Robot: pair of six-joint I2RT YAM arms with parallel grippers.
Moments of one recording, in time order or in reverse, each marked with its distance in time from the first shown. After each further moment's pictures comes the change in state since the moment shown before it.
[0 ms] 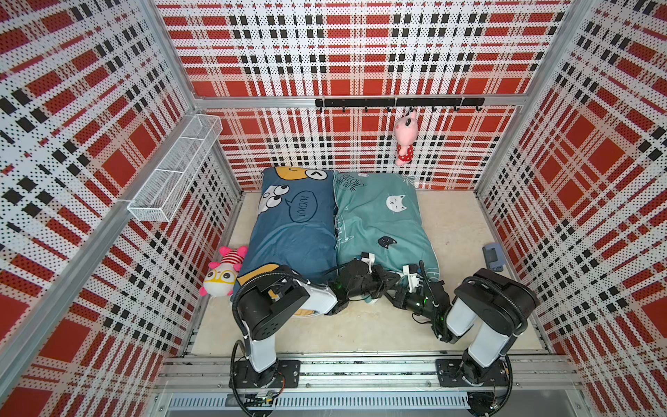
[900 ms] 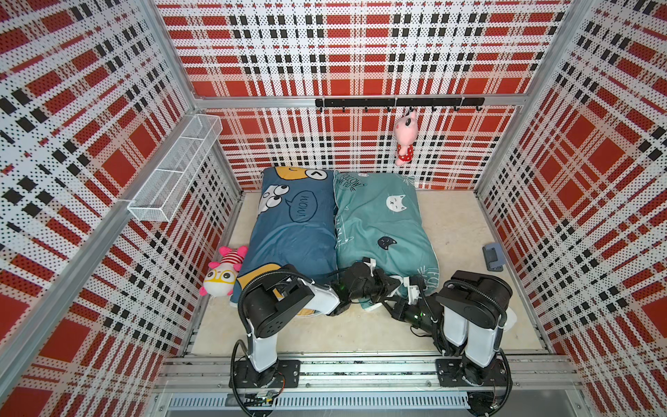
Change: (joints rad) left arm -0.013 0.035 0.011 -0.050 -0.004 -0.023; right arm 0.180 0.105 -0.092 0.154 0.224 0.095
